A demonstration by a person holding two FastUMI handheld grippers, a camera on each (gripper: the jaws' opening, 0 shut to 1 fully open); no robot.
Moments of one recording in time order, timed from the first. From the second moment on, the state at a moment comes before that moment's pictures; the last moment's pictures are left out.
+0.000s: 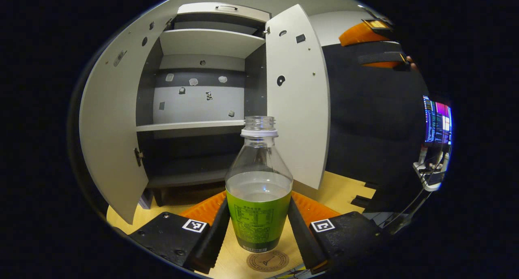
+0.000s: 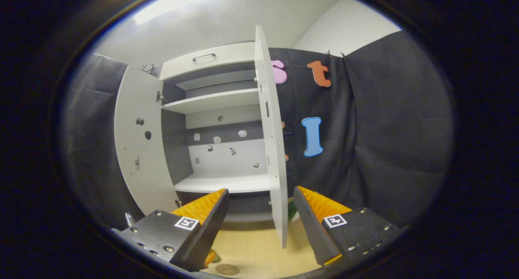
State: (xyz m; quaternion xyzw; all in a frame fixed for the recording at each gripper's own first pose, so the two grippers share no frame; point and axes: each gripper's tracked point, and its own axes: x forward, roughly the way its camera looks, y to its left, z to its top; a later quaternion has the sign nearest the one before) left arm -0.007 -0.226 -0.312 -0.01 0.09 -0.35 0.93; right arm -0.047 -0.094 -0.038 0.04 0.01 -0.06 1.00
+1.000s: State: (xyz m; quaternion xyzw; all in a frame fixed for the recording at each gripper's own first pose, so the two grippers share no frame) left arm -0.033 -0.238 -0.402 0.05 0.12 -0.43 0.90; right arm 0.004 -0.046 -0.051 0.01 0.03 -0.02 1.00
